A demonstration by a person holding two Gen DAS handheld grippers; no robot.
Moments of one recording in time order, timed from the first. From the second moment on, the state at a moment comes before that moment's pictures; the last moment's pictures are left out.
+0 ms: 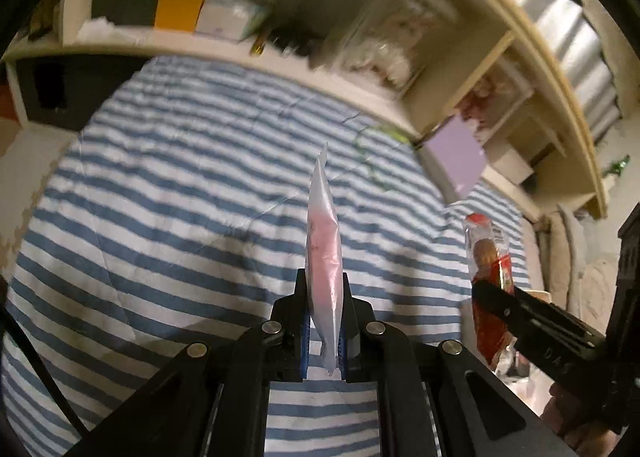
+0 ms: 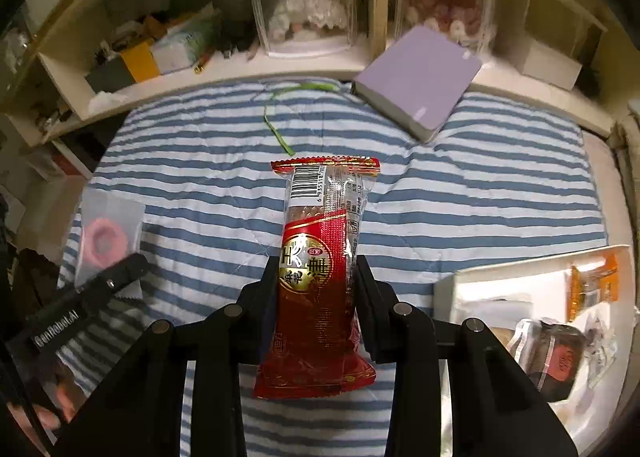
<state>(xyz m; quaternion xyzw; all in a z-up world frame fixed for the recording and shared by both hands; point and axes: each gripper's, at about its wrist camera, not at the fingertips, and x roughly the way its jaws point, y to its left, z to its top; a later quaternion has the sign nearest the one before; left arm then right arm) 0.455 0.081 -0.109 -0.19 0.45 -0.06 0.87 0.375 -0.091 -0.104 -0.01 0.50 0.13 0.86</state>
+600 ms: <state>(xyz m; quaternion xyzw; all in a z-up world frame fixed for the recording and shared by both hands) 0.365 0.032 -0.009 -0.12 0.39 -0.13 0.90 0.311 -0.149 -0.028 0.00 0.43 0.13 0.89</state>
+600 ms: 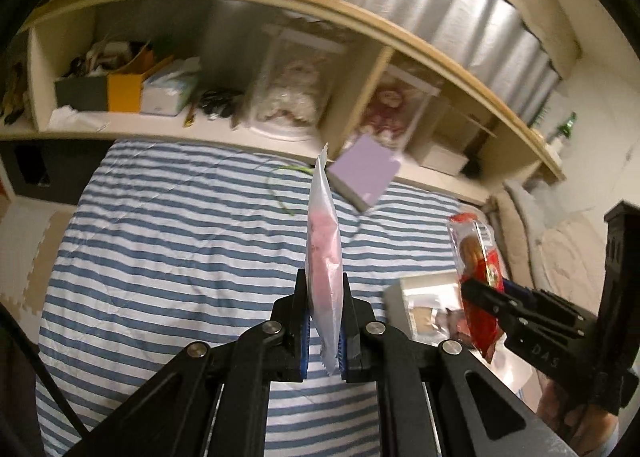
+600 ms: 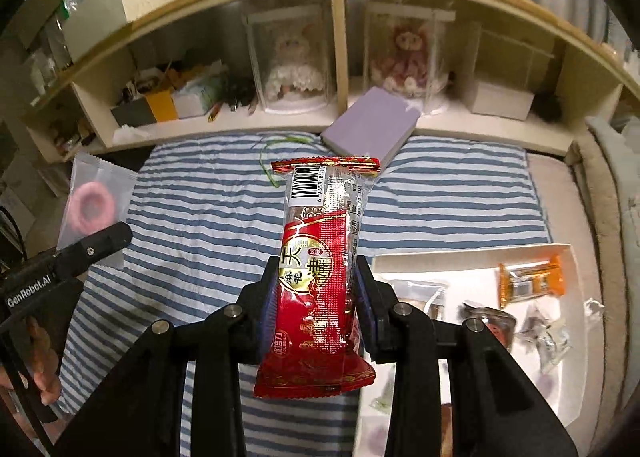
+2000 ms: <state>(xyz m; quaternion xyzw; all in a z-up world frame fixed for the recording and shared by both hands) 0.395 -0.202 -0.112 -0.04 0.48 -0.33 0.81 0.270 -0.372 -0.112 0.06 0.51 -0.01 0.86</state>
